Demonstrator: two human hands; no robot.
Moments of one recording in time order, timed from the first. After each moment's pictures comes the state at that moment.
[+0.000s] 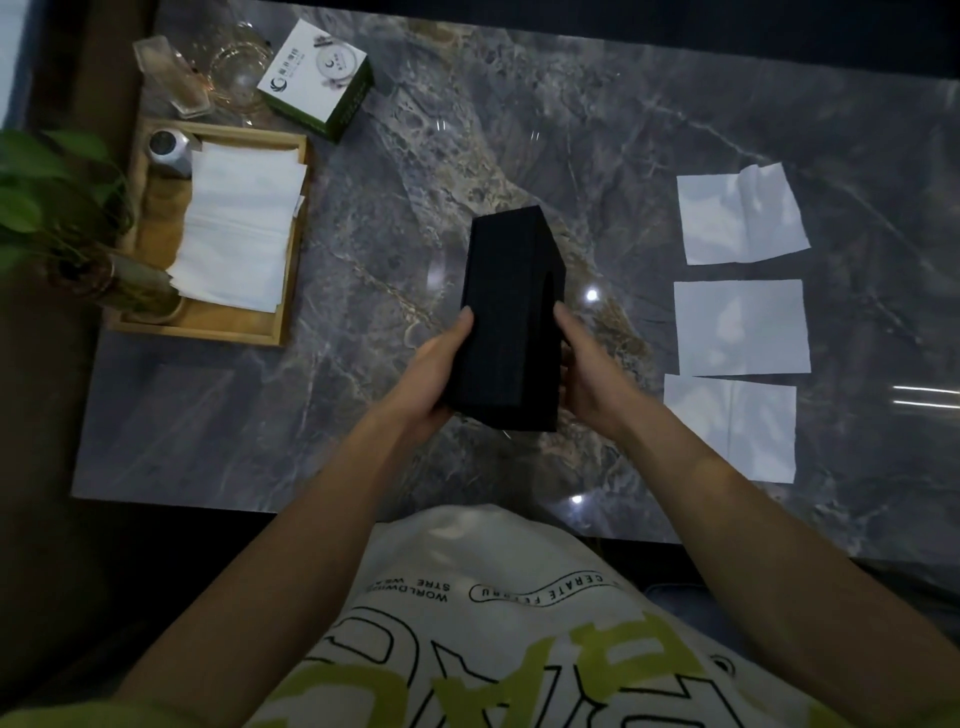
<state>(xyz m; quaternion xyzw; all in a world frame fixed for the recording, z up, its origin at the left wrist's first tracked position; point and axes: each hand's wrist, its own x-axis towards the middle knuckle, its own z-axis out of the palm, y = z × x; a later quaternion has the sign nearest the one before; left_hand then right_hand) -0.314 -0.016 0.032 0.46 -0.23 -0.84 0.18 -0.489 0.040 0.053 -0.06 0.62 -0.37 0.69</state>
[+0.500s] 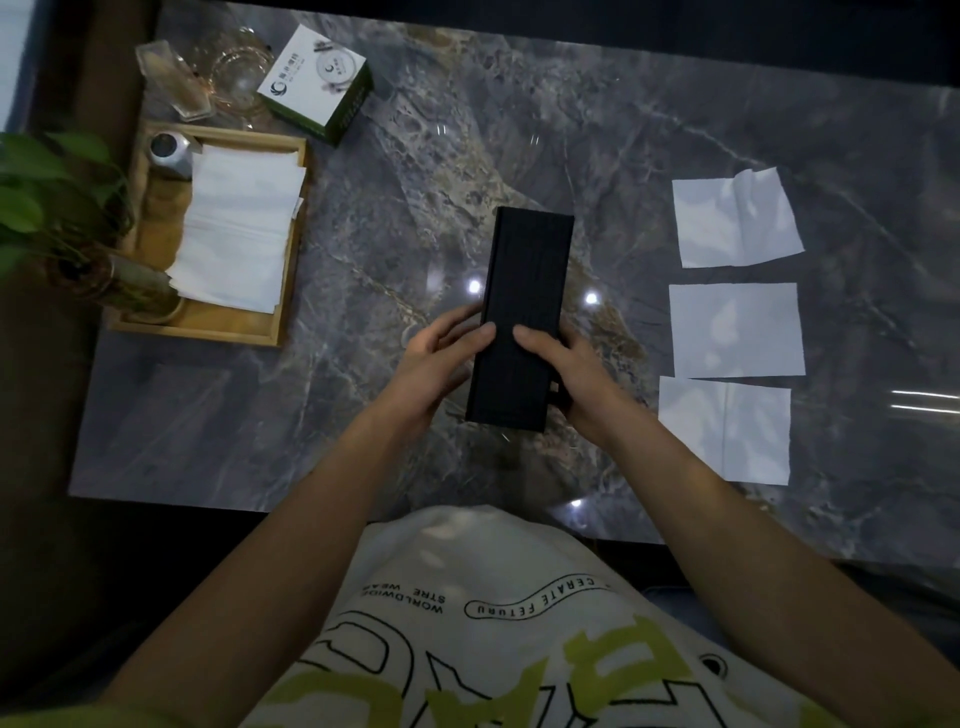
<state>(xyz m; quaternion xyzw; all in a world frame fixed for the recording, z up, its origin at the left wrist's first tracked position) -0.312 -0.017 0.047 0.49 -0.33 -0.78 0.19 -0.480 0.043 0.052 -0.13 0.64 -0.39 0.65</state>
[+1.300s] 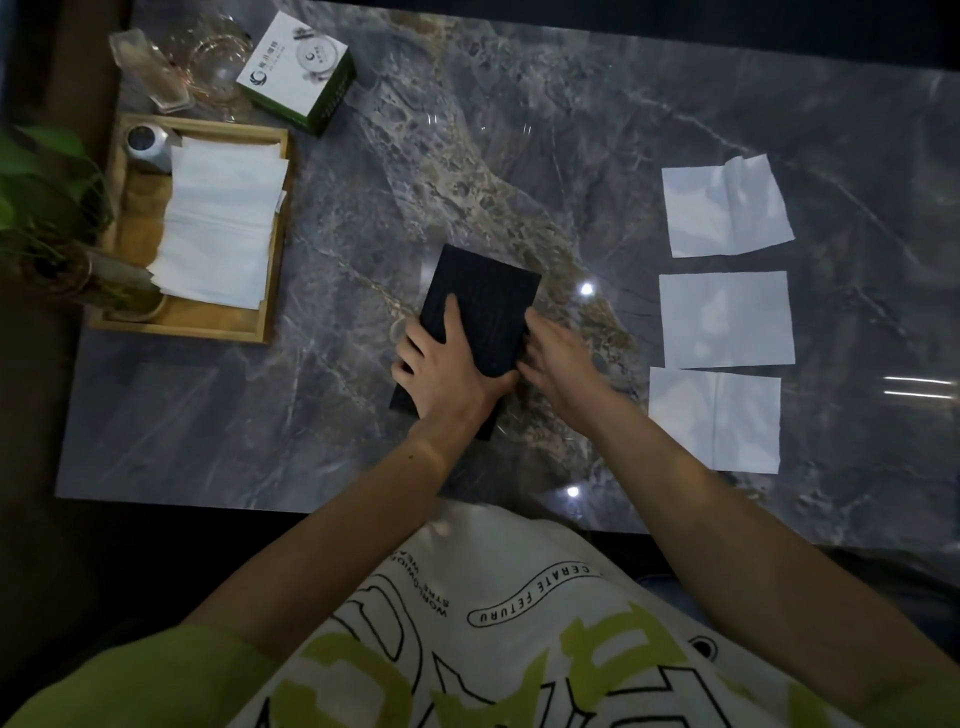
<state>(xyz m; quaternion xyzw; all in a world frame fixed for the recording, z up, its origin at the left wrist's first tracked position) -0.360 0.011 0.020 0.69 -0.67 -0.27 -0.07 -0.479 0.032 0.034 -0.05 0.65 -0.41 0.64</state>
